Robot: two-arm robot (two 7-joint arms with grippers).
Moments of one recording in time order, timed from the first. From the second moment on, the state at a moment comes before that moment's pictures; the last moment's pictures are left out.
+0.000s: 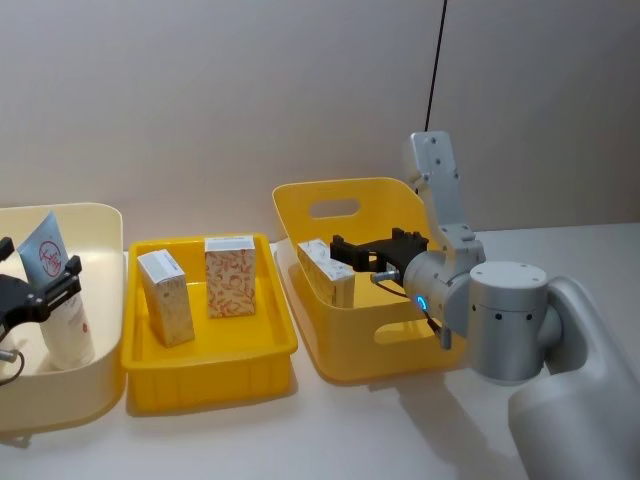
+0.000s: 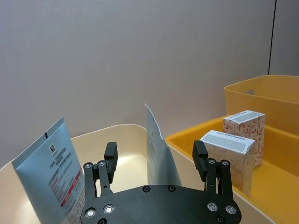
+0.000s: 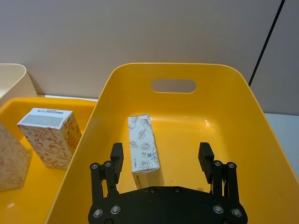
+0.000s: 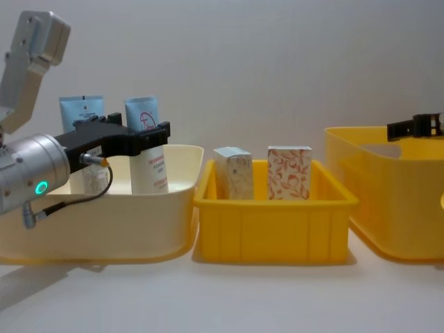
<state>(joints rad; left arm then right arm) -0.55 0.27 0.35 -1.10 -0.34 -0.19 -0.32 0.47 0.12 -0.08 -1.47 0.13 0.67 0.04</state>
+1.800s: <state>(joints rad) -0.61 0.23 0.35 -1.03 -0.35 -0.21 -0.36 0.47 0.12 -0.08 -1.47 0.13 0.67 0.04</state>
